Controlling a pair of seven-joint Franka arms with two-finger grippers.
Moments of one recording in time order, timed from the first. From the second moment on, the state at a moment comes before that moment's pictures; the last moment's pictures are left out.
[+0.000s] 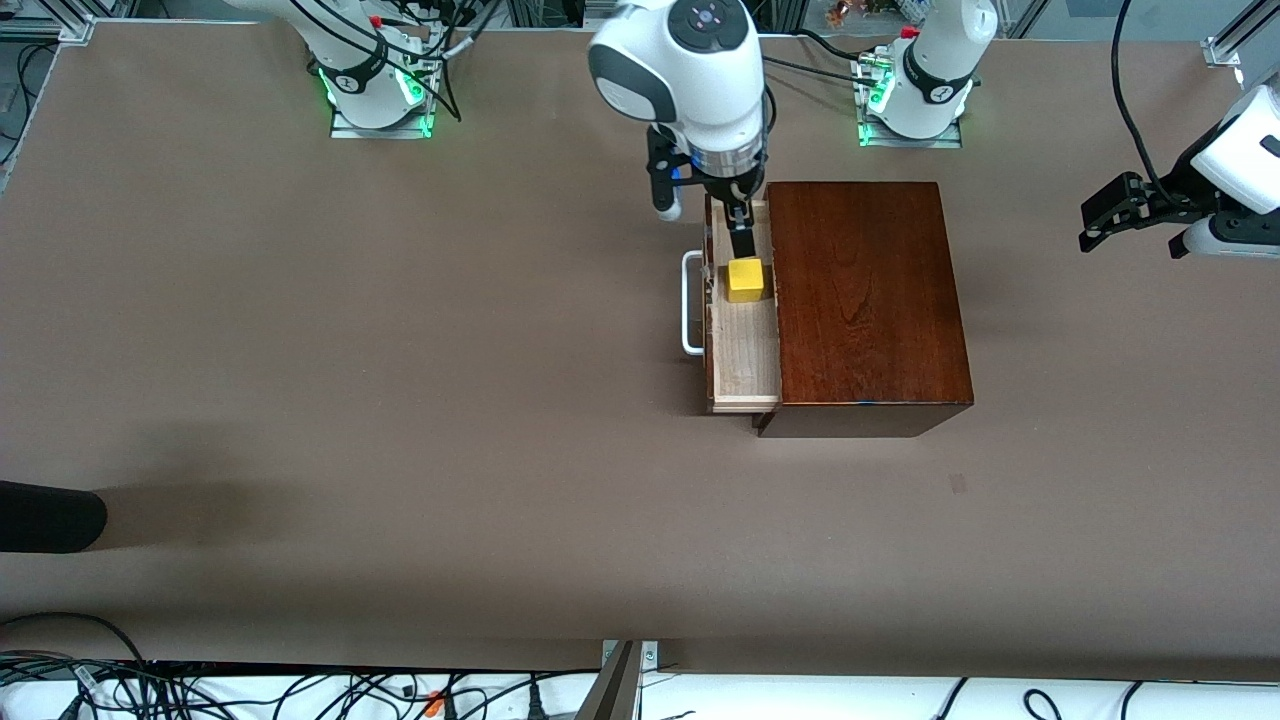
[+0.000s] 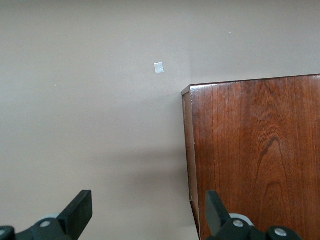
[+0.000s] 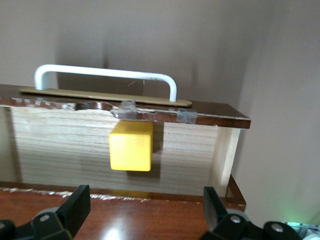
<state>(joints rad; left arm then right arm) 0.00 -0.08 -0.01 -1.72 0.01 1.66 0.05 0.80 0.70 0.28 -1.17 -0.10 2.05 2.54</state>
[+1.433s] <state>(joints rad) 0.00 -0.05 -0.01 -1.70 0.01 1.64 0.05 0.85 0.85 0.20 -1.17 -0.10 2.20 2.56</state>
